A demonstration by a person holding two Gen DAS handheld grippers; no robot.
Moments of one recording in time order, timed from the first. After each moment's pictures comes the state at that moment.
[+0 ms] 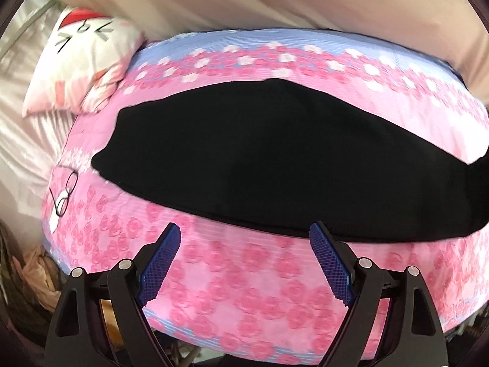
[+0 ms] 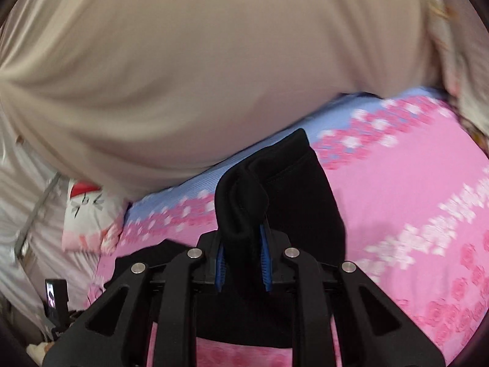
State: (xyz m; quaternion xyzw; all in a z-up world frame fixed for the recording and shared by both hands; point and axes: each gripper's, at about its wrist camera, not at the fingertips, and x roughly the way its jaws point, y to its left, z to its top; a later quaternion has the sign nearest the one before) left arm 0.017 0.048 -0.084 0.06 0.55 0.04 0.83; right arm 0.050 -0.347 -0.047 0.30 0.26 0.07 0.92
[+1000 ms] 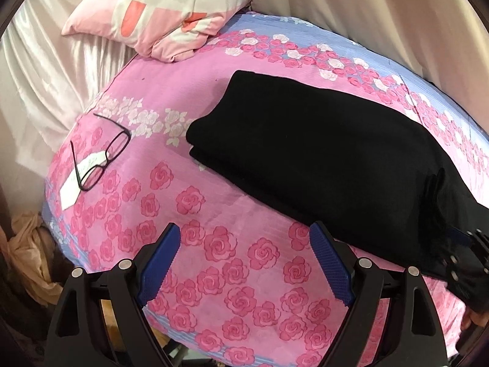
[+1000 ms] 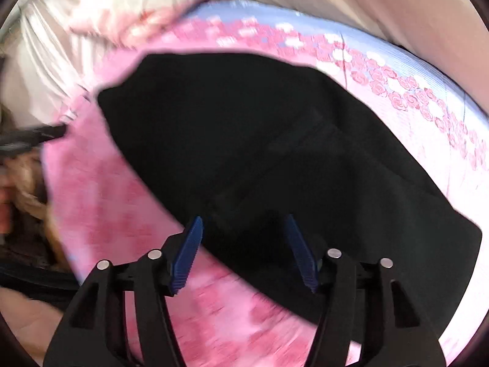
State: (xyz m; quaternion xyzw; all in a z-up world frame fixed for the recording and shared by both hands) left arm 0.037 0.263 -0.111 -0.04 0.54 0.11 0.83; right arm 0.120 -0.017 -0.125 -0.01 0.48 0.25 0.84
